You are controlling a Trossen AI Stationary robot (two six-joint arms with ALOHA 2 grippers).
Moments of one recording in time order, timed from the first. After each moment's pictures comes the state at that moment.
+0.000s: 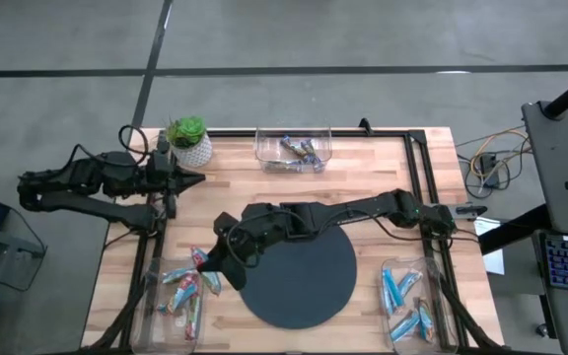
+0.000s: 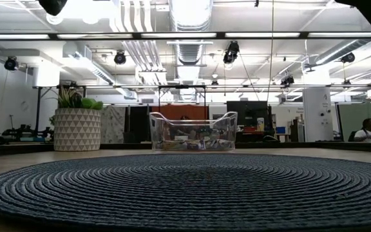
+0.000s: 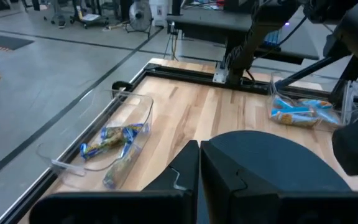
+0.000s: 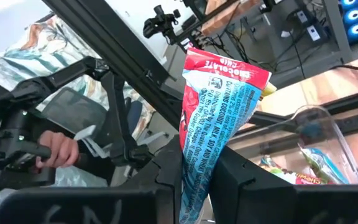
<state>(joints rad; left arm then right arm) -0.07 0.64 0.94 -0.66 -0.31 -0.14 0.21 2.31 2.36 -0.21 -0.23 0.69</state>
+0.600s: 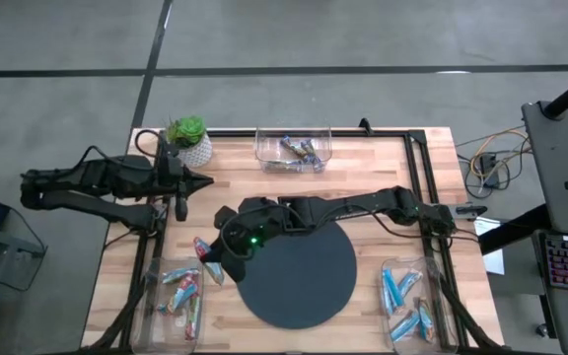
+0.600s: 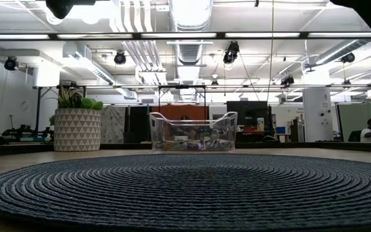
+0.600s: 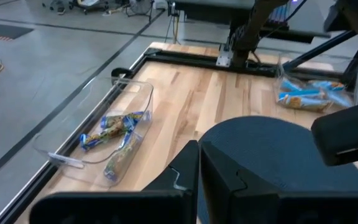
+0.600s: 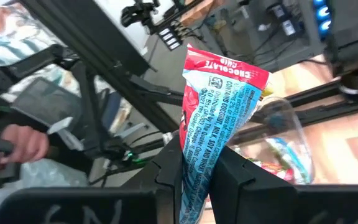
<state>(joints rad) -0.07 0.67 0.94 -0.65 -0.32 -0.13 0.18 2.31 2.35 -0.30 -0.23 0.64</state>
